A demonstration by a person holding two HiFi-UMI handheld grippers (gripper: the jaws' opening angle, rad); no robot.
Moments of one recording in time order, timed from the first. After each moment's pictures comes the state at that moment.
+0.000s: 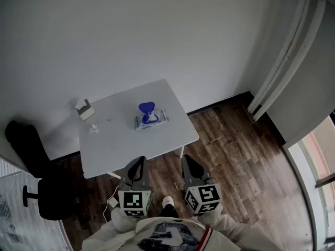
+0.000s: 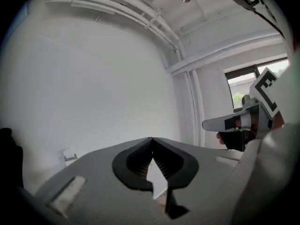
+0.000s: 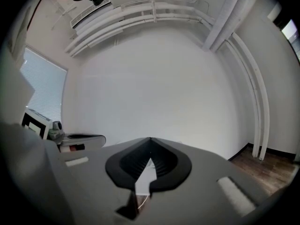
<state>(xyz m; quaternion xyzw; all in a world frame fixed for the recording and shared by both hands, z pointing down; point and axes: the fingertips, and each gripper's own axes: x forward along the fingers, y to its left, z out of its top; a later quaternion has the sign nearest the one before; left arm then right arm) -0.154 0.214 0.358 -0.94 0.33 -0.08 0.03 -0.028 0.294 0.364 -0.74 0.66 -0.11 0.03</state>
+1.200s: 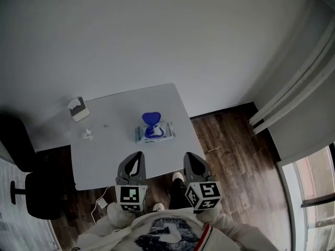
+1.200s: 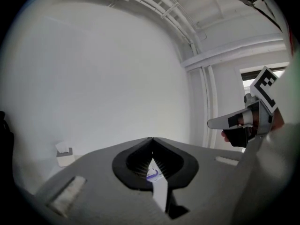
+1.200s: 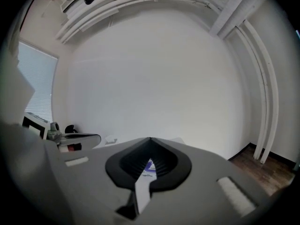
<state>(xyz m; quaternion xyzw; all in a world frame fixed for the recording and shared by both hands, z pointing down) -0.124 0.050 0.404 -0.93 0.36 -0.08 -0.02 0.024 0.134 0.399 -0.74 0.65 -0.15 -0.02</state>
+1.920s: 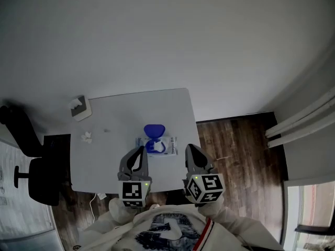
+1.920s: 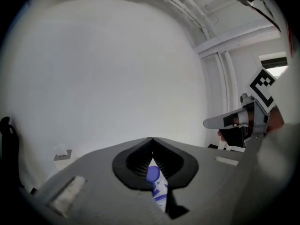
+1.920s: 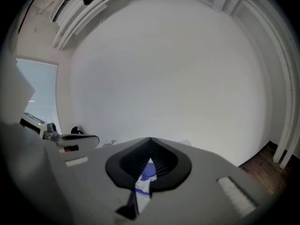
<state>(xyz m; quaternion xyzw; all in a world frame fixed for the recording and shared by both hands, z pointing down) -0.042 -0.059 0.421 -0.89 0.44 -0.12 -0.04 0.116 -0.011 0.426 -0.67 0.71 -0.19 -0.03</state>
